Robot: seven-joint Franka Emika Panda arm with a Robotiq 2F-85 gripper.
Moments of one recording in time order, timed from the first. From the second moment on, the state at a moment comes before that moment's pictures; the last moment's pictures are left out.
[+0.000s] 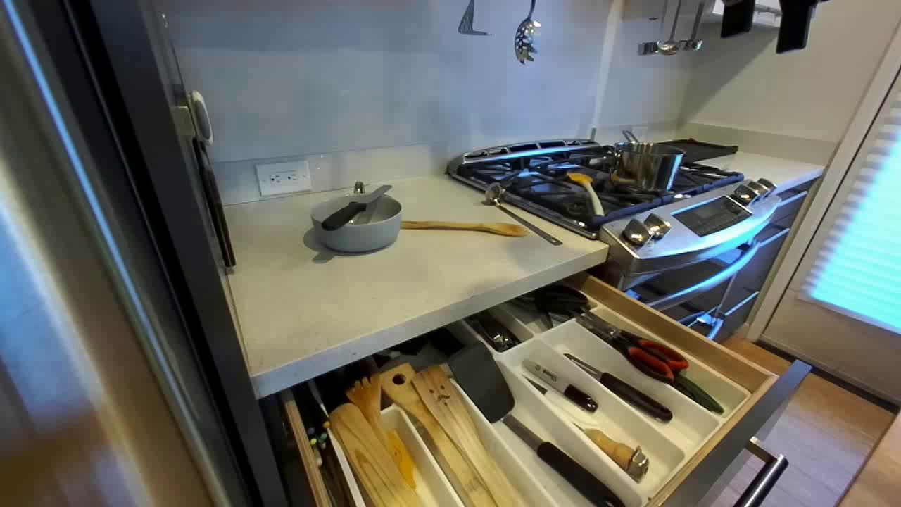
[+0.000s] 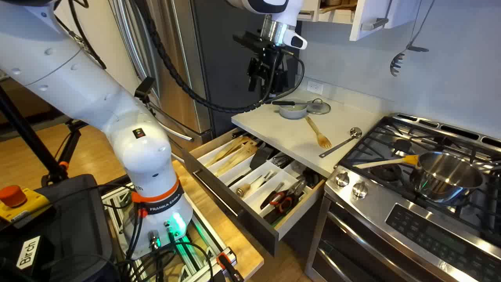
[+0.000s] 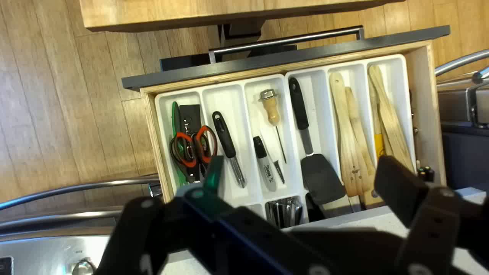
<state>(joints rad) -0.05 -0.43 -0.13 -2.30 0.02 1.63 -0.07</state>
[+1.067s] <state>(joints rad) -0.03 -0.02 -0.08 -2.39 0.00 1.88 -0.13</state>
